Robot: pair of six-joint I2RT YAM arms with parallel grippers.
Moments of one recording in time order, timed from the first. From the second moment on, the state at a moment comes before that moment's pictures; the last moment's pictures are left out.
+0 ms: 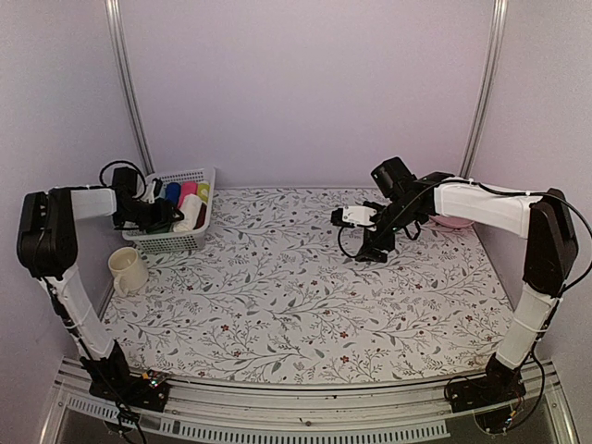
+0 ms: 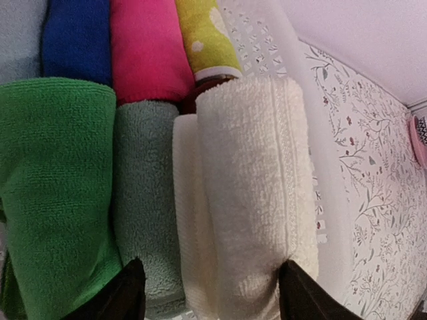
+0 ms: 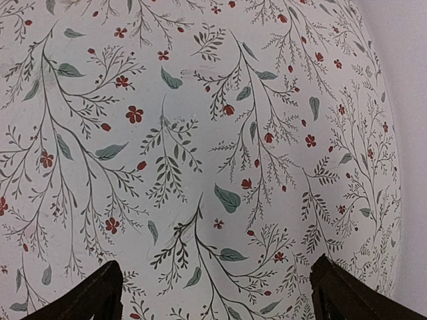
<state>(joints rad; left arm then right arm) 0.12 1.83 1.24 -0.30 0.47 -0.13 0.60 1.79 1.43 -0.65 -0.17 -0.86</state>
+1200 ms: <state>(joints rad) -0.27 1.17 0.99 -0.34 -0.06 -0.06 0.18 1.55 1.43 -0.54 -0.30 -0.44</state>
